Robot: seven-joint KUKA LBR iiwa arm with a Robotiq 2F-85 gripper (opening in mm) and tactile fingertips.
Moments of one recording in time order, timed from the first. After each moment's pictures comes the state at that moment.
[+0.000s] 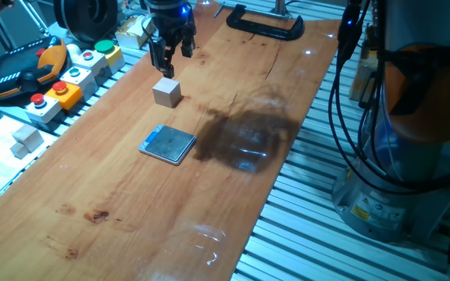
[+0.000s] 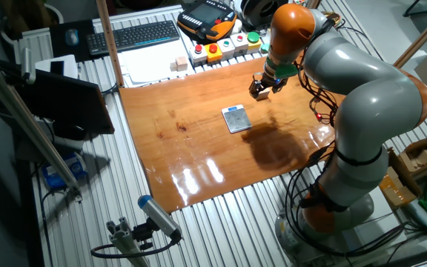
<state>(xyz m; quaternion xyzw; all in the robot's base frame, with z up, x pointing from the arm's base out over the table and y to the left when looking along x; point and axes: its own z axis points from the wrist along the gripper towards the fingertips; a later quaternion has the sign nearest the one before) 0.515 0.001 0.236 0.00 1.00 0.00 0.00</state>
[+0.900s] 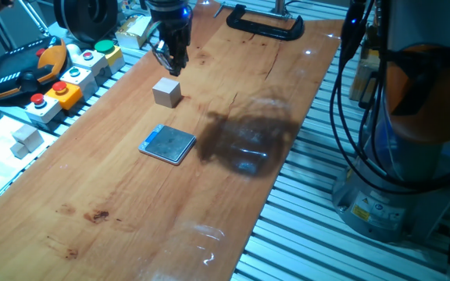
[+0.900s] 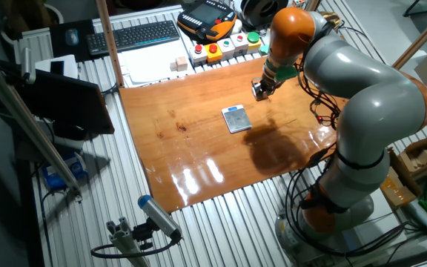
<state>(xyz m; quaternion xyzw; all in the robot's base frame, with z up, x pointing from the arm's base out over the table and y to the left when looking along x) 0.519 0.000 0.233 -0.03 1.00 -0.01 0.02</state>
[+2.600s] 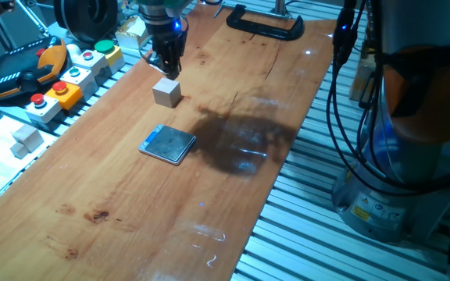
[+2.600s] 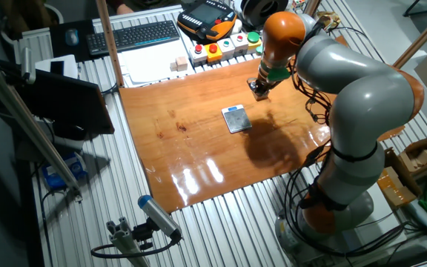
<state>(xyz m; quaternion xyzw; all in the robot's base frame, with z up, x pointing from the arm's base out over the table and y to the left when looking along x) 0.544 -0.008 0.206 0.04 1.00 -0.03 0.03</state>
